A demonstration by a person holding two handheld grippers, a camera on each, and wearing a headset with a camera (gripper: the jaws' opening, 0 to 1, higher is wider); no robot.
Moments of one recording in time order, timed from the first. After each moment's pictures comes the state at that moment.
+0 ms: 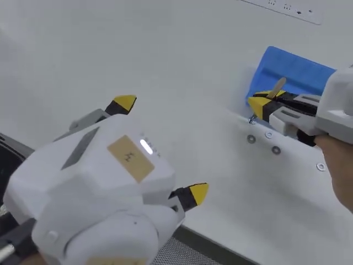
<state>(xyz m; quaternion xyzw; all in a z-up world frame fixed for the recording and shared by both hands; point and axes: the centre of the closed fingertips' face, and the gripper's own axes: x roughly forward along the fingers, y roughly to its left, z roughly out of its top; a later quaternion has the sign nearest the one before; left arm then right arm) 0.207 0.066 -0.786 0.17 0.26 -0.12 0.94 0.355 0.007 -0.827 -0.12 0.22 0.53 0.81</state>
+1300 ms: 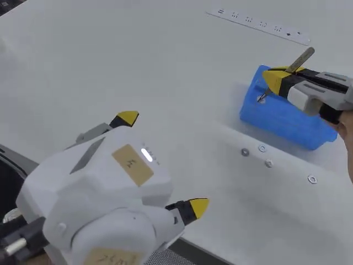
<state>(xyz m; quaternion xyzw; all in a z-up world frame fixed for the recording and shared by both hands) 0.206 0.059 -0.787 0.16 0.26 -0.14 0.94 0.390 0.003 -0.756 -0.06 0.17 0.50 0.85</state>
